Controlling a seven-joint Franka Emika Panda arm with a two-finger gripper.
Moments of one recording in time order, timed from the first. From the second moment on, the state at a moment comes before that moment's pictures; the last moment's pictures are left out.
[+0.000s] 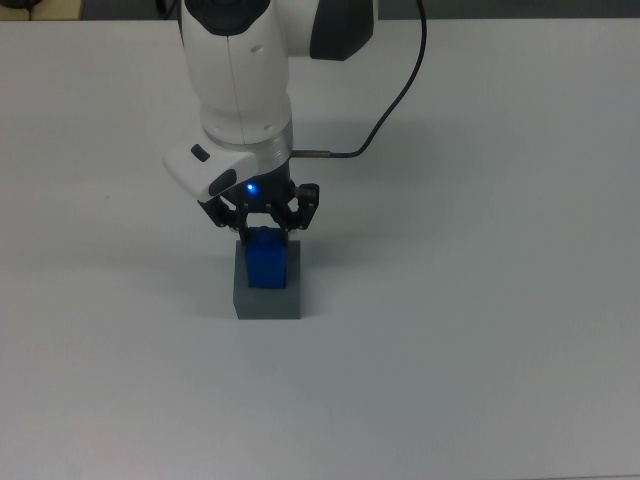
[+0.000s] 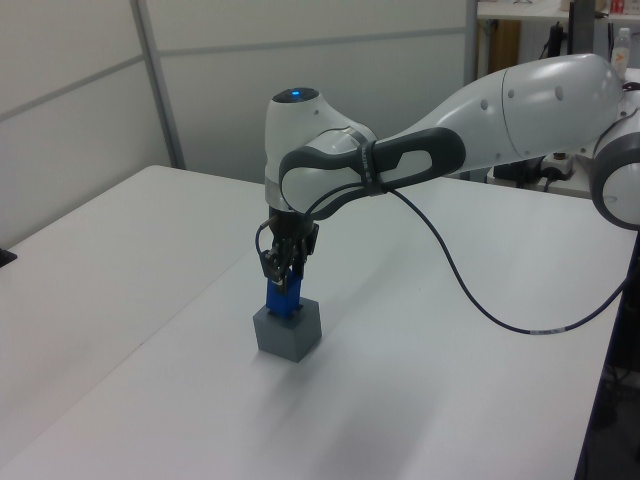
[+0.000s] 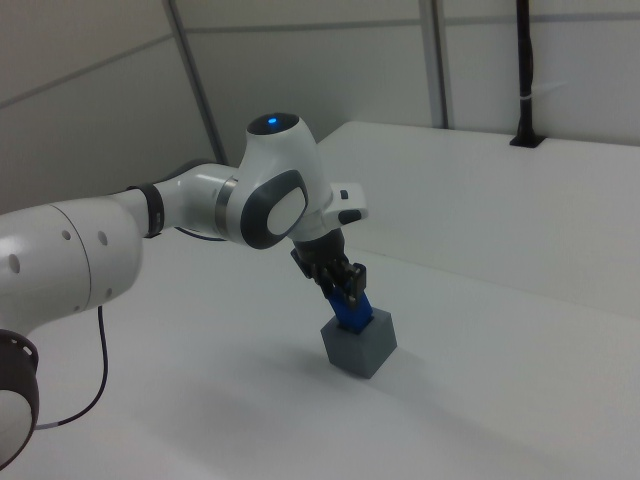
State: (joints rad) arm 0.03 0.41 0.00 -1.52 0.02 2.09 0.07
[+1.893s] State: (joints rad) arm 0.03 0.40 -0.01 -1.52 0.02 2.05 0.04
